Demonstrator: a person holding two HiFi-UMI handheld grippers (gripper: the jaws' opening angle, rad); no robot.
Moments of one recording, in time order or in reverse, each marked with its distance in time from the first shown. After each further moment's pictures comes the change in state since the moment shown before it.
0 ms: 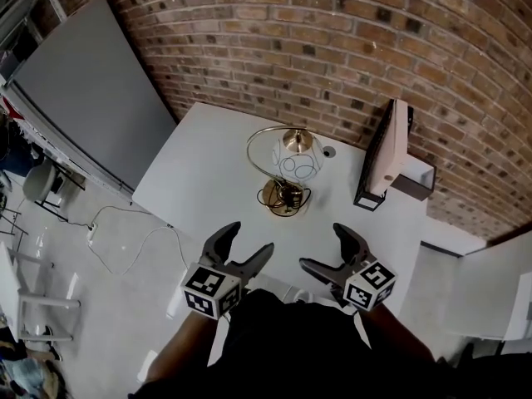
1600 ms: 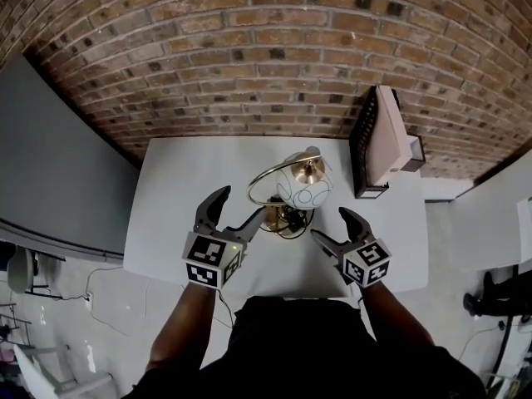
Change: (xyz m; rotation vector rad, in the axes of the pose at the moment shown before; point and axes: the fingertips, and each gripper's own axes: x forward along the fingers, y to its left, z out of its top) left arm 0.118 0.144 0.070 0.248 0.006 -0.227; right arm 0.089 -0.103 -0.015 -0.016 0.024 -0.506
